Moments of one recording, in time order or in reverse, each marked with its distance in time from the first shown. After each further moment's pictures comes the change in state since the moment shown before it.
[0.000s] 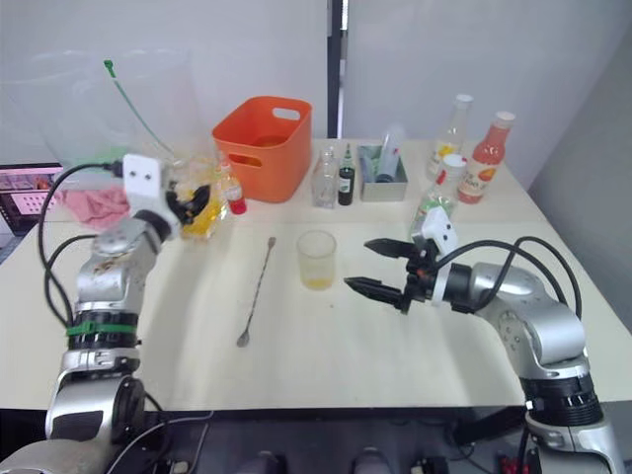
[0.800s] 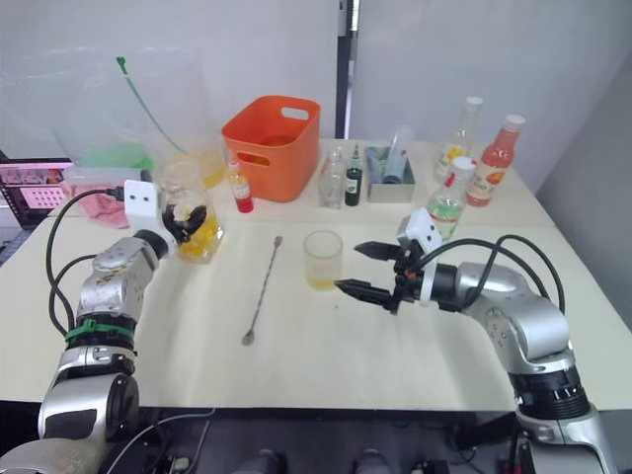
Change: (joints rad) left arm -0.054 0.015 -0.030 0.286 -0.012 -0.183 -0.105; right arm 0.011 0.006 0.024 -0.025 -0.007 0.027 -0.034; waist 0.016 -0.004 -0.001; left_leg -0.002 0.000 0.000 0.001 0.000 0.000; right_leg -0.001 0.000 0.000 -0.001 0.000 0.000
